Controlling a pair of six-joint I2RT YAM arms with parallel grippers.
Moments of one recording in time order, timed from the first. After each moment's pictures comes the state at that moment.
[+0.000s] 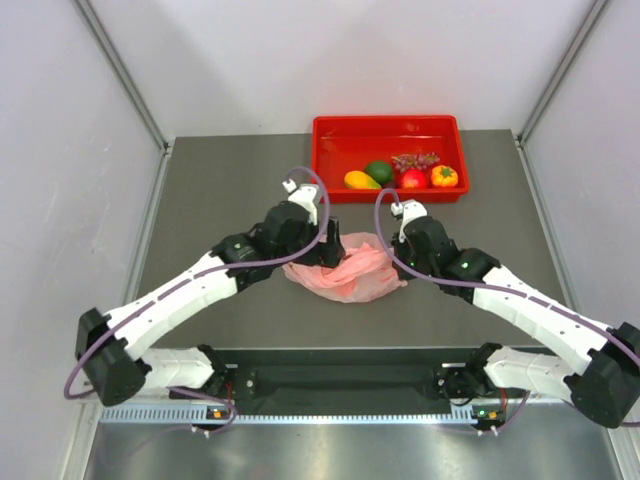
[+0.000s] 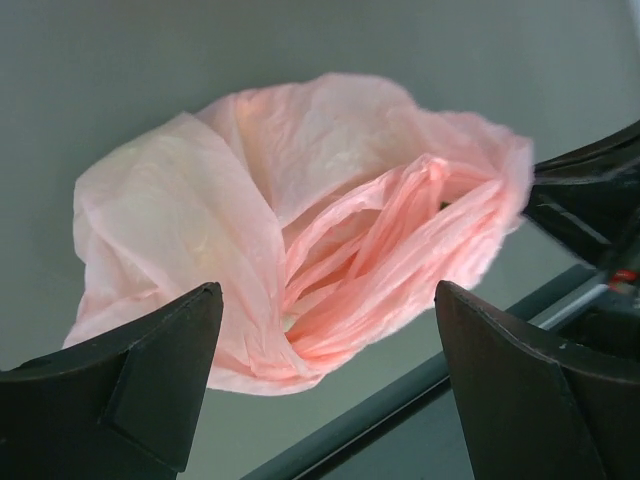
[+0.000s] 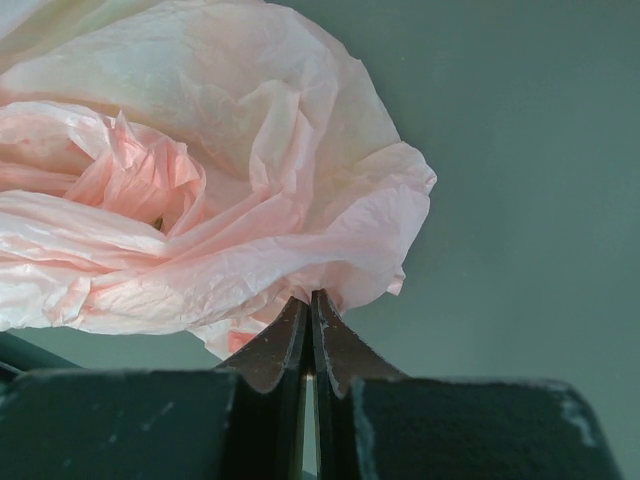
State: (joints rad) left arm -0.80 1.19 1.06 -0.45 -0.08 -0.55; right arm 0.72 1.08 0.83 -0.50 0.17 0.31
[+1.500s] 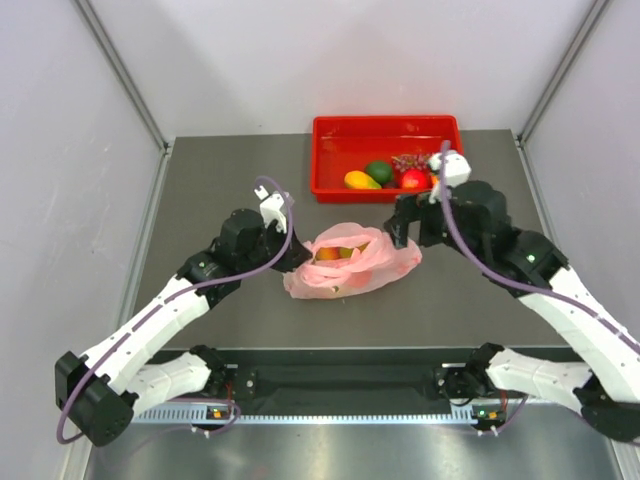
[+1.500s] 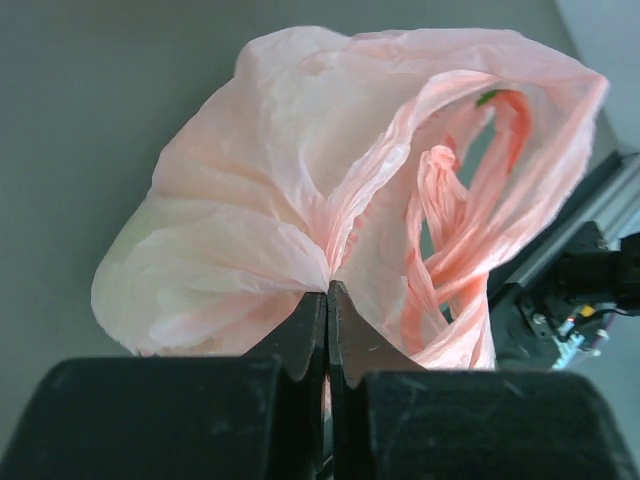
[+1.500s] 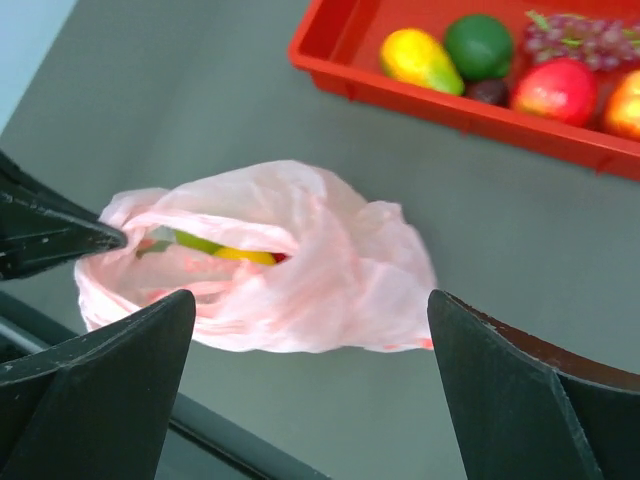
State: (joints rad) left arm -0.62 1.01 0.86 -0.34 0.20 -0.42; right arm 0.70 0.98 1.25 -0.71 0.18 0.31
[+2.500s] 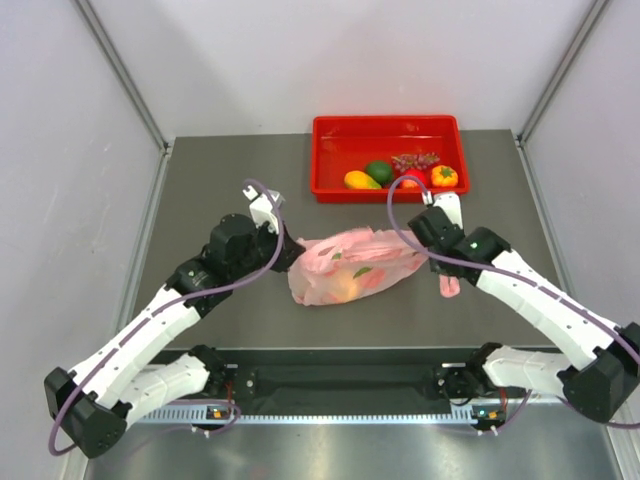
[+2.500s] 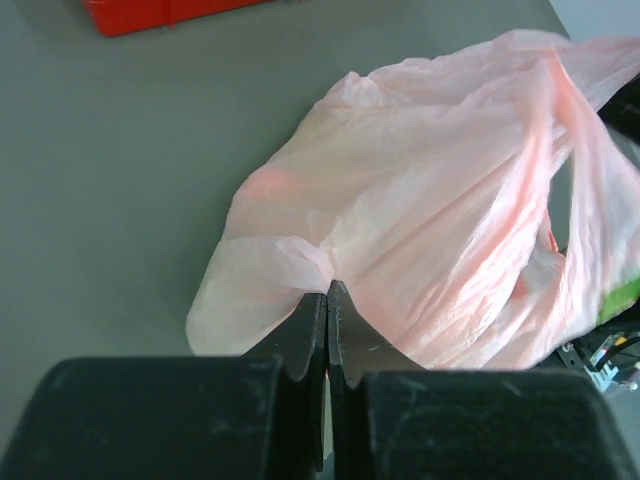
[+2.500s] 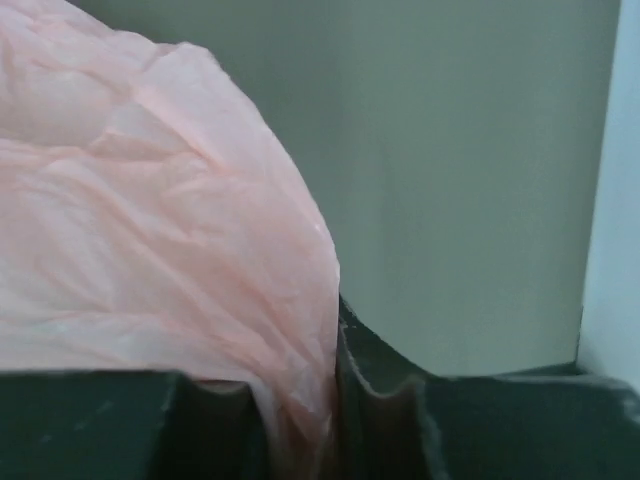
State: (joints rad) left arm -0.63 0.92 0.85 -0.34 0.11 -0.38; right arm 0.67 1.14 1.05 -1.01 0.63 0.42
